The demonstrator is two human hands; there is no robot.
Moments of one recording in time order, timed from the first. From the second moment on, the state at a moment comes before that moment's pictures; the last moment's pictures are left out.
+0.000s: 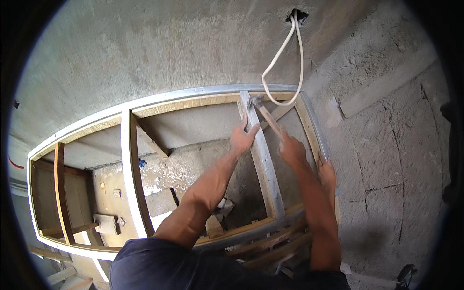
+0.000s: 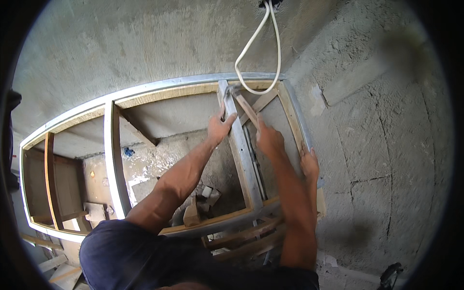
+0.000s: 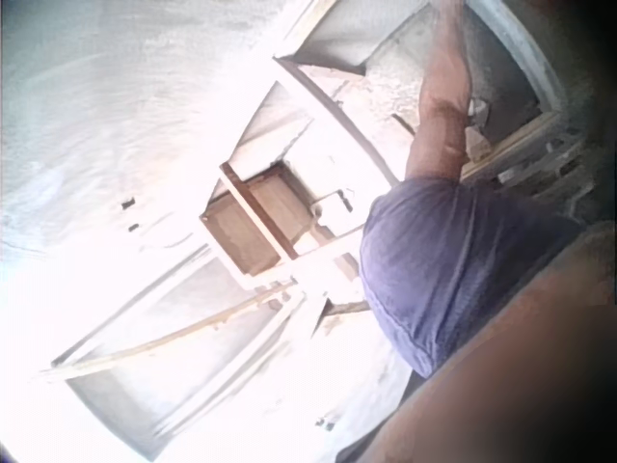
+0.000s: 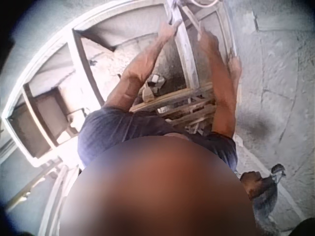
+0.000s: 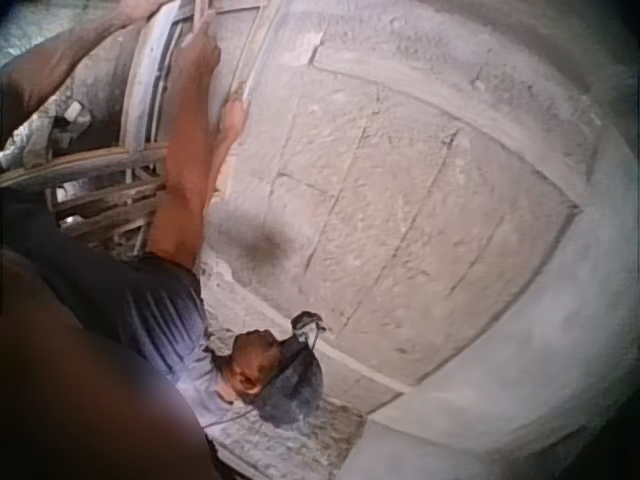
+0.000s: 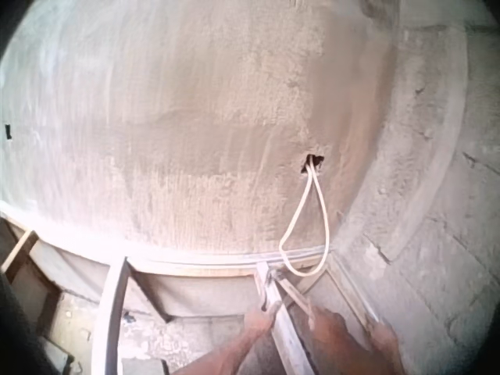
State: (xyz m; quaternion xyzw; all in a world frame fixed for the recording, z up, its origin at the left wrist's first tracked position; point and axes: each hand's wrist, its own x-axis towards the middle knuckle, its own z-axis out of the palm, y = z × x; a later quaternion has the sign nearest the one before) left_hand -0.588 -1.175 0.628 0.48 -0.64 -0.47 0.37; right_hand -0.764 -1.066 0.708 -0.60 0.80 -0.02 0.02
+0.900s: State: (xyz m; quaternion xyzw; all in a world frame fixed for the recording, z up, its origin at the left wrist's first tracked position) left_hand -0.585 -1.175 0.631 0.49 -0.63 -0.50 0.34; right_hand -0.762 -1.069 0.708 -0.60 0.80 0.01 0.03
